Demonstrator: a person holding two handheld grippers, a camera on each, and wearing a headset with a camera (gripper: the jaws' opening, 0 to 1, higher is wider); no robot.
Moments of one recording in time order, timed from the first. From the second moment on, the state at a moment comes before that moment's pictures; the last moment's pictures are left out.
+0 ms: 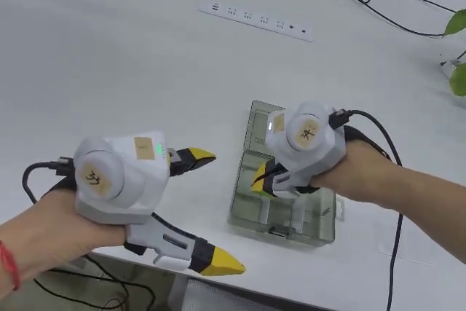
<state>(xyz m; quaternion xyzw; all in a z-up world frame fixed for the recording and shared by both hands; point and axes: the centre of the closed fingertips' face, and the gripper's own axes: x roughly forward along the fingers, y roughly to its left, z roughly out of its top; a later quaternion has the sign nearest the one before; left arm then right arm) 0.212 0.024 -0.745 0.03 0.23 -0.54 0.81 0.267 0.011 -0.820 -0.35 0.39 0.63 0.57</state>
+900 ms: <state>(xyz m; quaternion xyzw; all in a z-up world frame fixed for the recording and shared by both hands) 0.211 0.025 -0.741 0.04 0.23 -0.54 0.81 0.278 -0.008 -0.746 -0.24 0.35 0.61 0.67</state>
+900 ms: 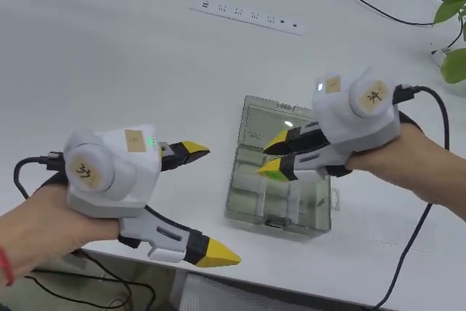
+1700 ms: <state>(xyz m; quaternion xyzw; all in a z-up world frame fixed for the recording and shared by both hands) 0.210 0.025 -0.735 0.04 0.23 -0.54 0.81 0.263 -0.138 -0.746 -0.27 0.37 0.56 0.68</state>
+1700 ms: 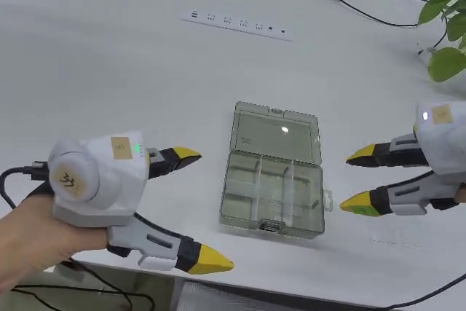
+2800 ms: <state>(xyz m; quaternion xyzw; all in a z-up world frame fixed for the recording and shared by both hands) 0.212 0.025 -0.736 0.04 0.24 -0.54 0.80 0.247 -0.235 -0.841 -0.43 0.44 0.56 0.55</state>
